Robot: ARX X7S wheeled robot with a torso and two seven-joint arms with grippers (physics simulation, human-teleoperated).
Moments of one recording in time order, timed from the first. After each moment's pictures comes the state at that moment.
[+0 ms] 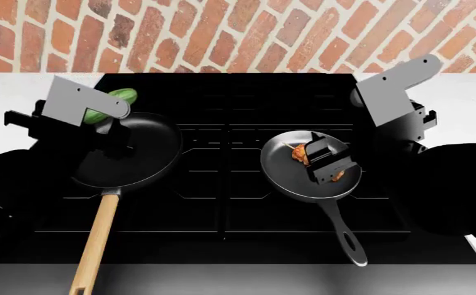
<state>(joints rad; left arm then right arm) -0.97 -0.75 0.60 0.13 -0.74 -0.86 -0.38 1.63 0.96 -1.50 -0.30 1.58 0.52 0.68</state>
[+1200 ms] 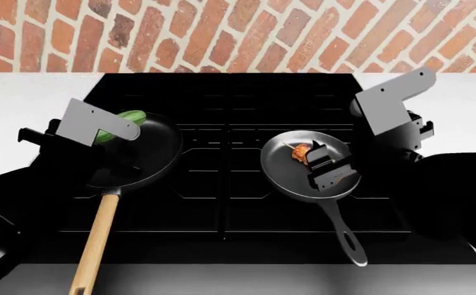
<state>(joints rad) -0.91 -0.77 0.63 0.15 -0.74 -0.87 -0.37 1.57 0.96 -1.50 -0.28 1.56 0.50 0.67</state>
